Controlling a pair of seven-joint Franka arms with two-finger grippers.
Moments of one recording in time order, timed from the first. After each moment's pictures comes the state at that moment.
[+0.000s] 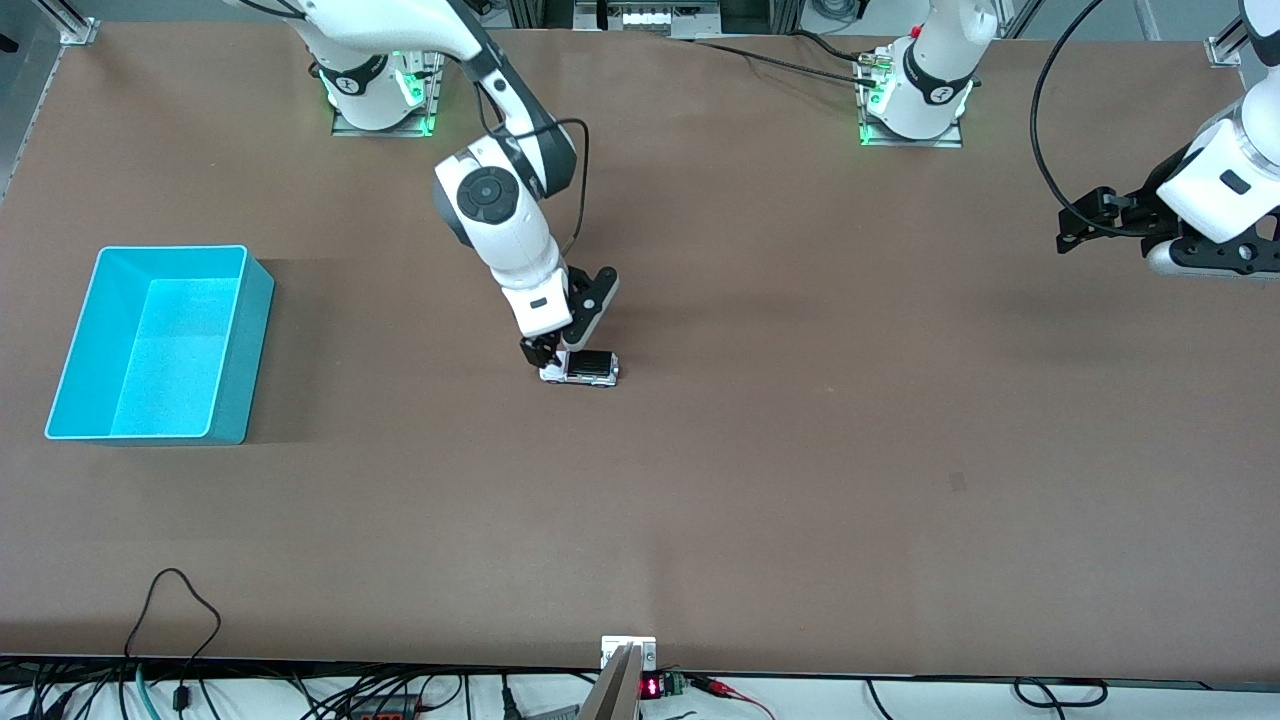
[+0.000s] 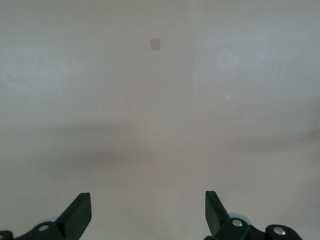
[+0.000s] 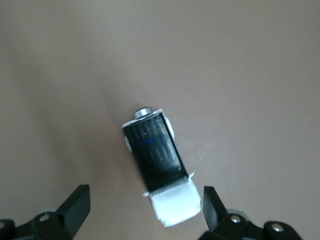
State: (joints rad) left arm -0.05 -0.06 0.04 -1.75 0.00 1.62 0.03; right arm 0.67 0.51 -0.02 -1.92 0.07 2.65 -0.53
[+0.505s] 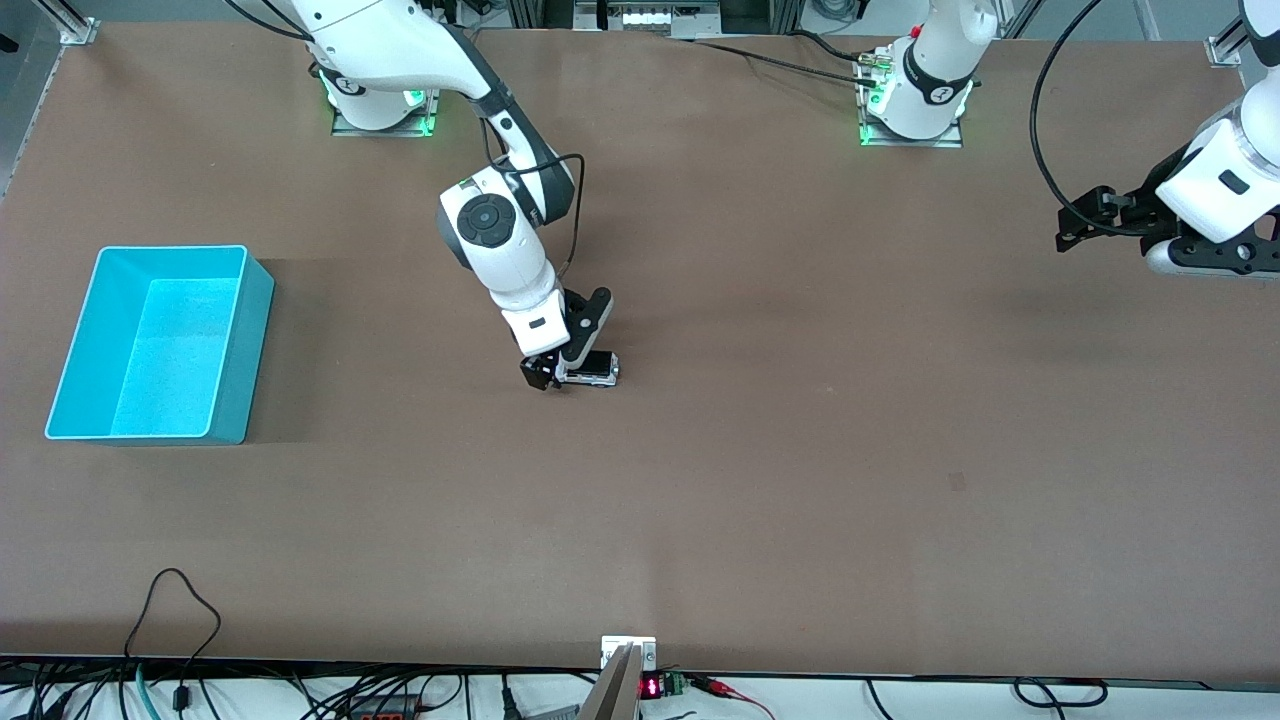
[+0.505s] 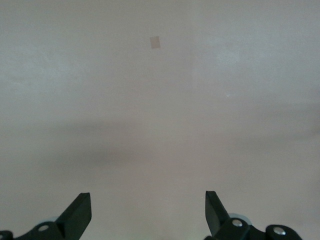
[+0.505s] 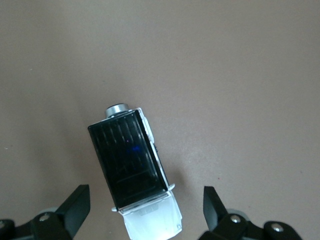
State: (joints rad) left arm -0.05 -0.06 0.04 -1.75 0.00 1.62 0.03; right arm 0.66 0.58 -0.03 -1.91 0.07 2.74 -0.58
